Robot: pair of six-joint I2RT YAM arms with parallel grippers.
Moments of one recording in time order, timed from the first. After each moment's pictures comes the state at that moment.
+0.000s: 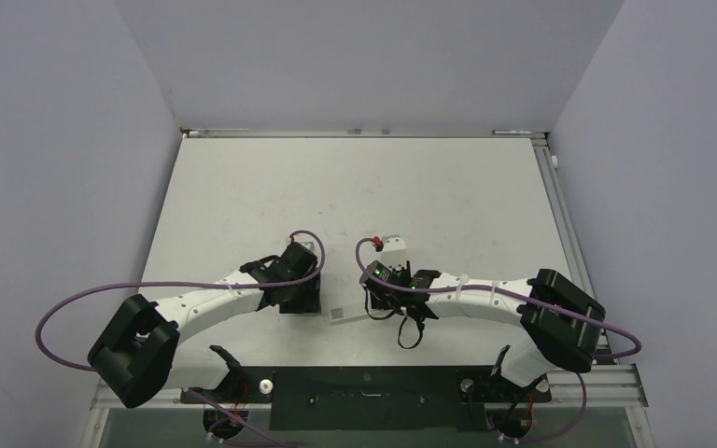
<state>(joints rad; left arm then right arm) -0.71 1.29 0.63 -0.50 -0.04 -0.70 1.05 1.51 0.80 -0.35 0.47 0.76</state>
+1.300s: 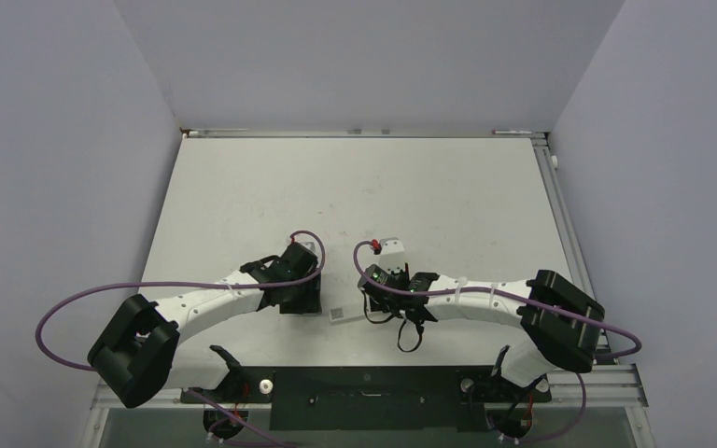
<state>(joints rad) -0.72 1.29 0.63 -0.50 -0.04 -0.70 1.08 1.51 0.80 -0.36 0.48 0.77</state>
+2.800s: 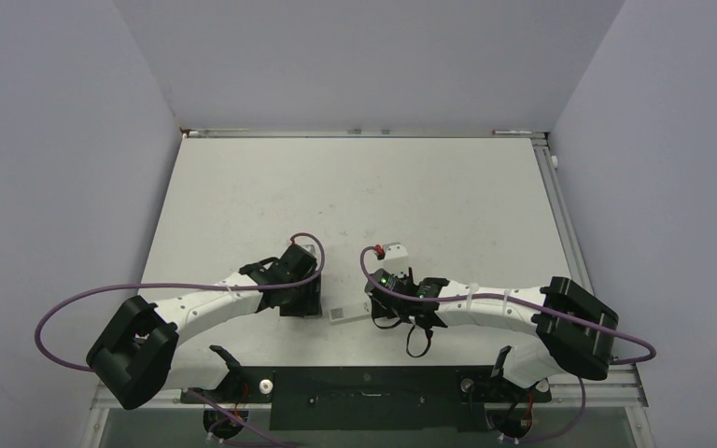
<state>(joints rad) -0.72 1.28 0.61 -0.49 -0.01 -0.70 1.09 1.44 0.74 -0.35 0.42 0.75</state>
